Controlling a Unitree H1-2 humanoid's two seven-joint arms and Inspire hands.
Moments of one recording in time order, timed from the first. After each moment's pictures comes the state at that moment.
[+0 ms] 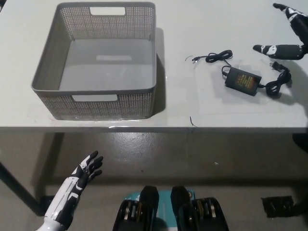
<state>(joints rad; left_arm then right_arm) 0.07 0.22 -0.04 -0.10 -0.08 -0.15 -0.21 -0.90 -0.54 0.28 0.51 -0.50 0.11 0.21</state>
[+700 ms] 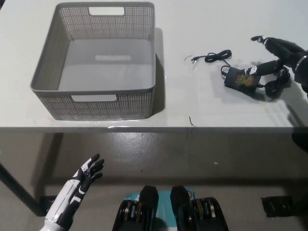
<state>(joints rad) 0.07 0.23 -0.04 -0.10 -0.06 -0.16 -0.22 -1.01 -0.47 0.43 0.76 -0.54 0.15 0.34</state>
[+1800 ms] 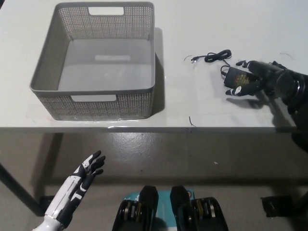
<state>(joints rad) 0.06 0.24 -0.04 -0.10 -0.05 -0.16 -0.24 -1.01 -0.39 0.47 0.91 -0.54 0.14 0.36</state>
